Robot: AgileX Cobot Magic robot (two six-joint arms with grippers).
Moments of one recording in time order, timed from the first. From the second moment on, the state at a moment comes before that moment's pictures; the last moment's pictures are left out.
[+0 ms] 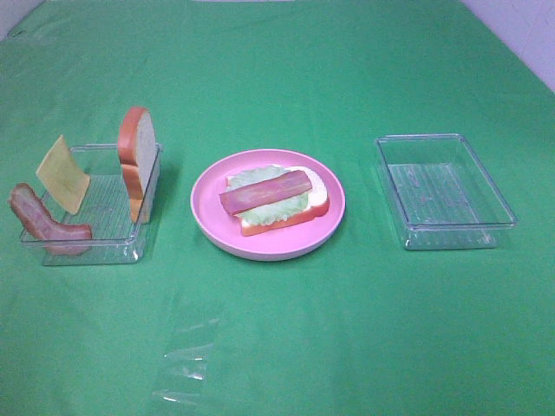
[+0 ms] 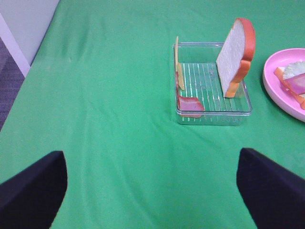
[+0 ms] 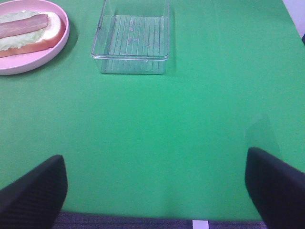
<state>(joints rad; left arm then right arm) 0.00 0.30 -0.60 0.02 0.92 -0.08 0.02 0.00 -0.46 0.00 1.10 -0.06</state>
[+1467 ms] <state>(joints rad) 0.00 1.89 -1.29 -0.15 0.90 0.02 0.02 0.00 -0.46 0.00 1.10 -0.06</state>
